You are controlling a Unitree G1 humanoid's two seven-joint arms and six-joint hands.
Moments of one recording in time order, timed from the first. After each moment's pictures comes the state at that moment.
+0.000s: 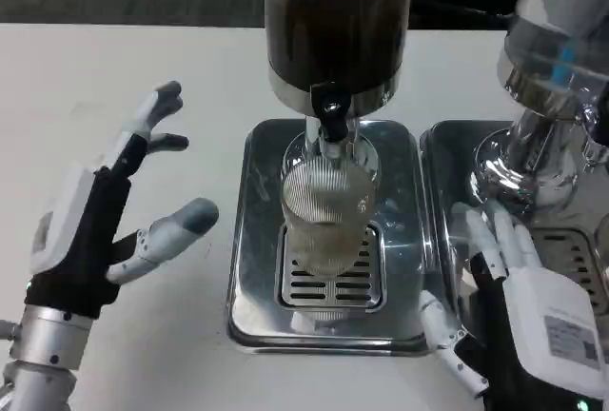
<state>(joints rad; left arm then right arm) -0.15 0.49 -0.16 0.69 0.34 -0.93 0.41 0.43 -0.15 0.37 -0.28 -0.98 0.17 -0.38</state>
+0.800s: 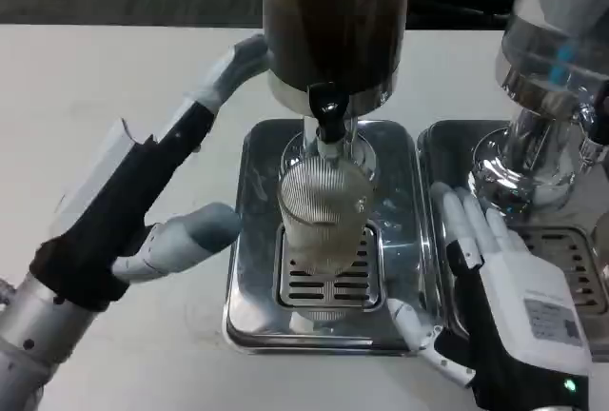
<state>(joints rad) 0.00 0.53 -0.08 0.11 -0.11 -0.80 -0.26 0.37 -0.21 0.38 -0.27 -0.95 0.13 -0.32</state>
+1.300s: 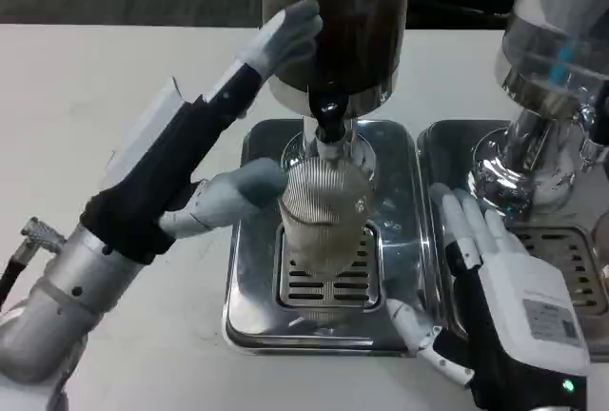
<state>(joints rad) -0.18 0.42 -0.09 0.22 -0.07 -0.77 -0.35 0.36 -0.20 0.37 -0.26 -0.95 0.12 -0.32</state>
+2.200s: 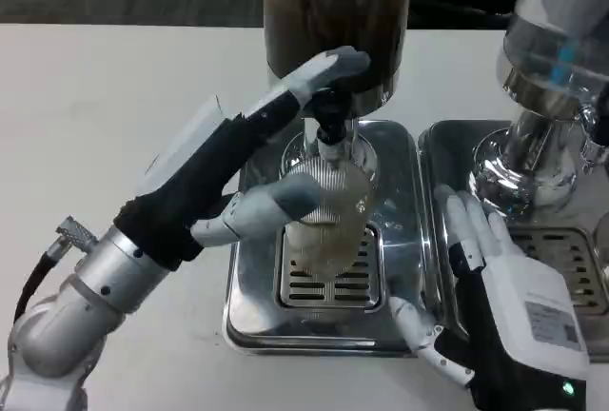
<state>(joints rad) -0.20 0.38 -0.10 0.28 -0.03 -0.77 -0.42 0.37 -0.17 0.37 -0.26 -0.95 0.12 -0.32</state>
